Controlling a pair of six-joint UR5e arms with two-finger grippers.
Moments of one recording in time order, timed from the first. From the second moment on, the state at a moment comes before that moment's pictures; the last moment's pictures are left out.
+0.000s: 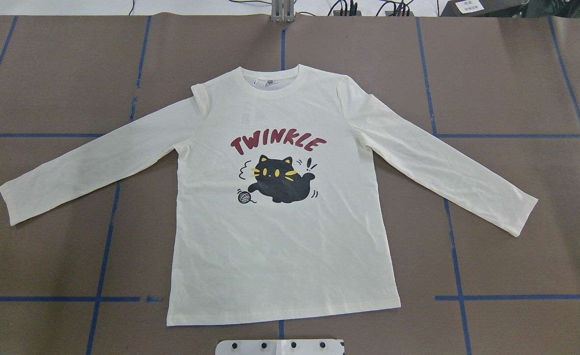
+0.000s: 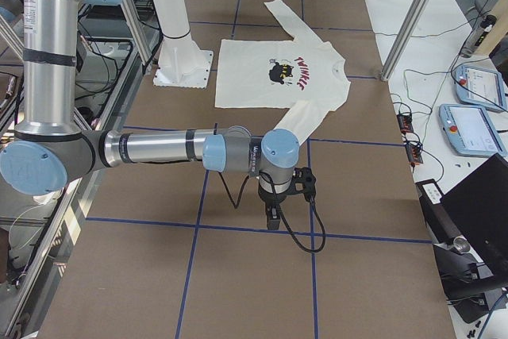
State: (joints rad) left arm -1.58 -1.44 -1.69 -1.70 -2.35 0.17; right arm 1.56 -1.68 1.78 -1.69 2.31 -0.13
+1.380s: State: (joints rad) left arm -1.57 -1.54 -1.66 -2.18 -2.37 0.17; right arm 1.53 -1.52 1.74 -1.45 2.31 -0.04
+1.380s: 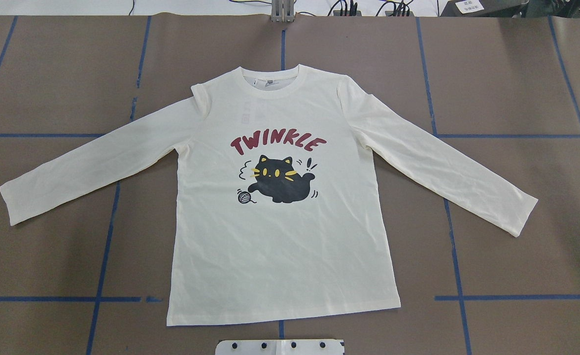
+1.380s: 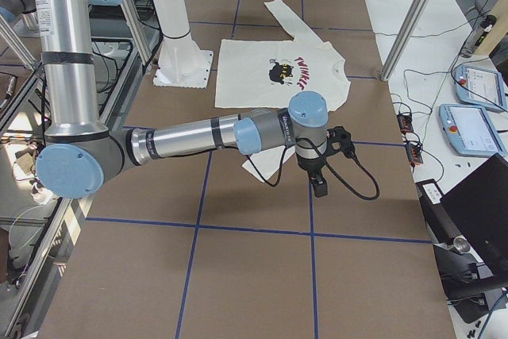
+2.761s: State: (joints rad) left arm -1.58 -1.54 -1.66 -2.24 -2.37 0.17; right arm 0.93 -1.81 1.76 -0.65 1.91 0.98
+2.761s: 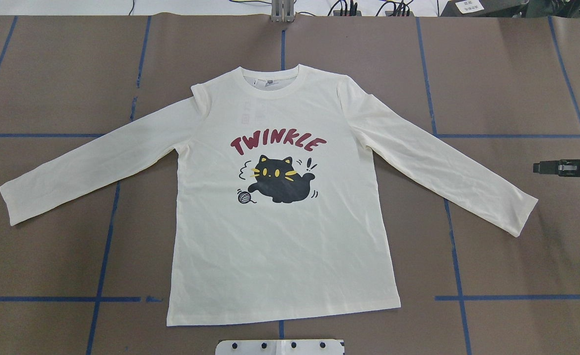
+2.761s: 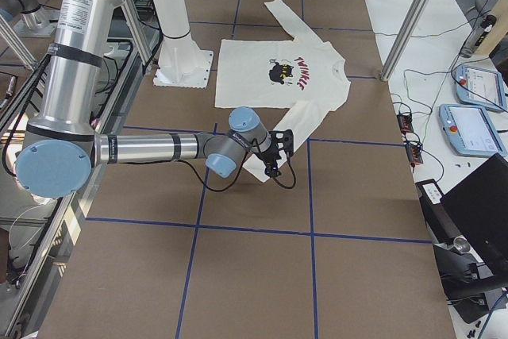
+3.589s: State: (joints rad) left arm -1.58 -1.54 -1.67 -2.24 -2.37 0.17; right arm 0.81 -1.85 1.69 -0.57 1.86 0.99
